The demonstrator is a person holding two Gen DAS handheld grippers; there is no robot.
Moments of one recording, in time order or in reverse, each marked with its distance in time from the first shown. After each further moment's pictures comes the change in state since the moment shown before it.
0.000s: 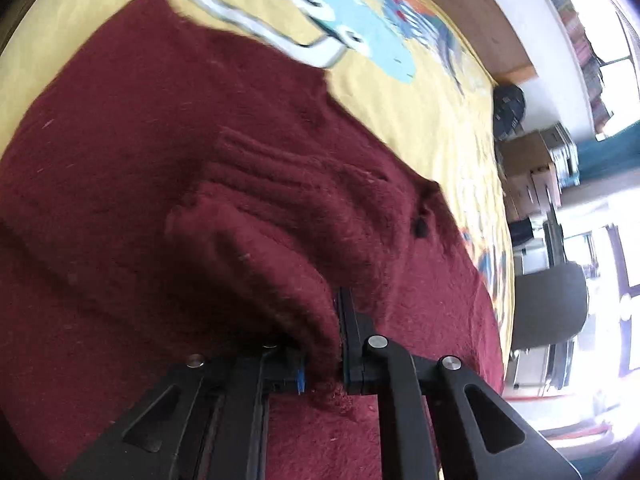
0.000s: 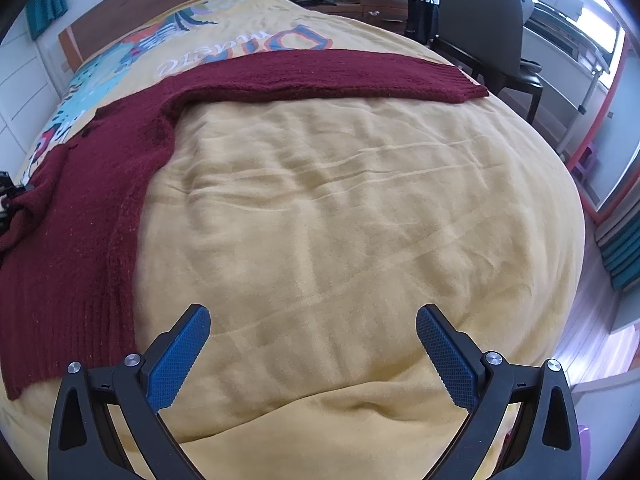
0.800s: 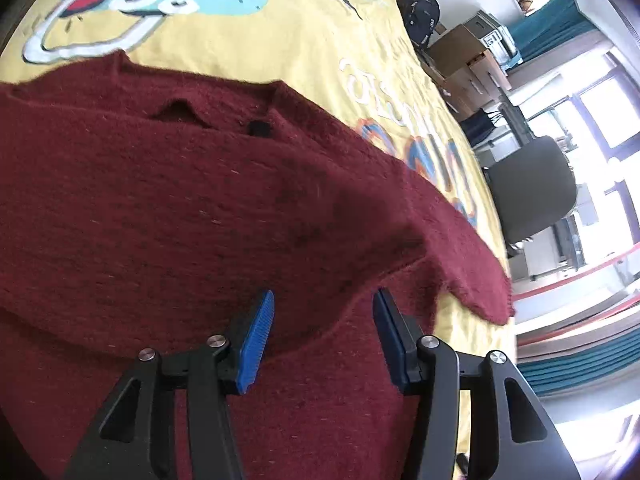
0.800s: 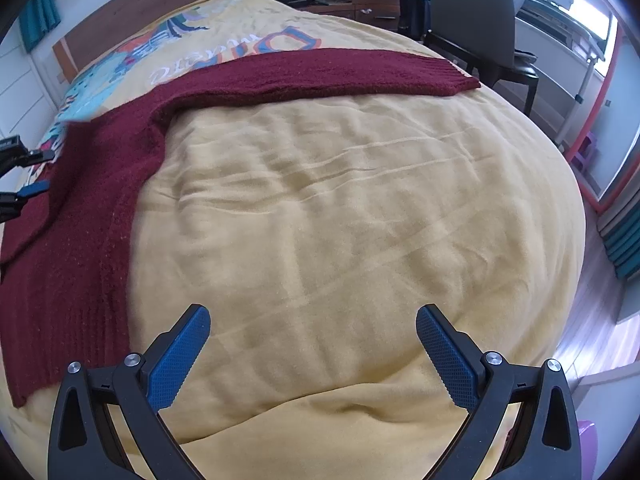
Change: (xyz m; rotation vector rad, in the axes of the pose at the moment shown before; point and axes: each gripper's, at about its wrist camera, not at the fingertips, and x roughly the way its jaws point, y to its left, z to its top) left arm 0.030 -0.097 -0.052 0.375 0.133 -0.030; right arm -0.001 -0.013 -0.001 0.037 -0.007 0.012
